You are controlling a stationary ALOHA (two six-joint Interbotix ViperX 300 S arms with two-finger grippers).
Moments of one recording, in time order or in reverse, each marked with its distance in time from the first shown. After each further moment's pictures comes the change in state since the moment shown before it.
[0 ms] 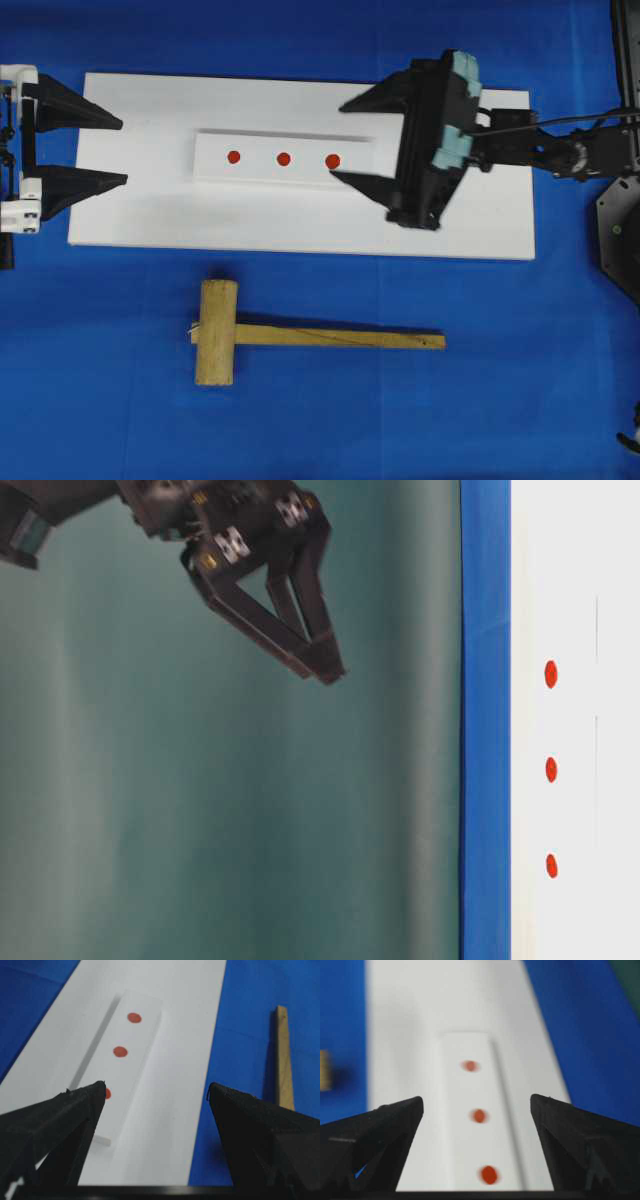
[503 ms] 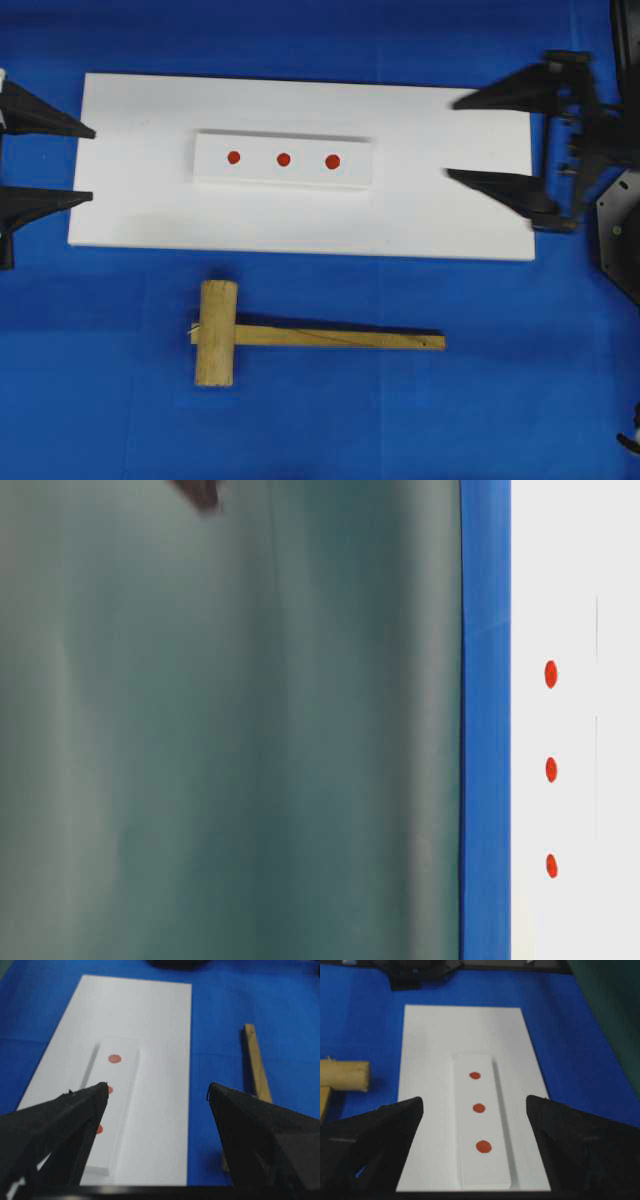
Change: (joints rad) left arm -0.063 -0.195 0.049 0.000 0.002 0.141; right arm -0.002 -0.532 0.310 0.000 0.023 -0.011
